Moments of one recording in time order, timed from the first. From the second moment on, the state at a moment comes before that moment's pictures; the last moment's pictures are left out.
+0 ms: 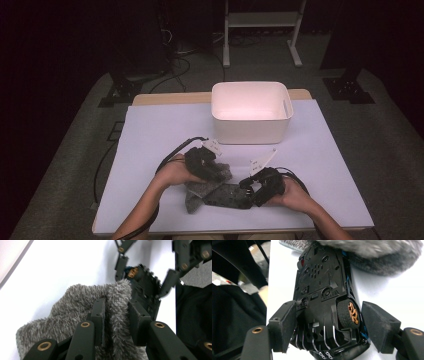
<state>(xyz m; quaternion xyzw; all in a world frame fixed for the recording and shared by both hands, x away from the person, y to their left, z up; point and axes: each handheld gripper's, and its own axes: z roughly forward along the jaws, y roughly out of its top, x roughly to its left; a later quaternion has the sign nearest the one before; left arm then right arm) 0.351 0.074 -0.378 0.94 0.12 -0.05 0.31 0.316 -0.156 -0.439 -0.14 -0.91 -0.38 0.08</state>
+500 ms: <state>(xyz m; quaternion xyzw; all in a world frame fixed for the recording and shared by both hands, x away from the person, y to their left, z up) 0.336 0.063 -0.384 0.95 0.07 -0.08 0.28 0.293 -0.156 -0.434 -0.10 -0.92 -0.39 0.00</state>
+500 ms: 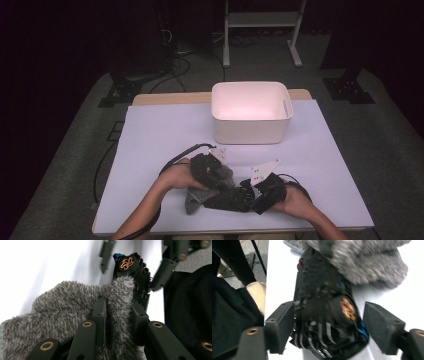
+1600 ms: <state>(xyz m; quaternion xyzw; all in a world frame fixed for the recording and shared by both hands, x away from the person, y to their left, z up) 0.332 0.072 -0.358 0.96 0.07 -0.01 0.27 0.314 -0.174 -0.440 -0.10 -0.91 -0.40 -0.01</state>
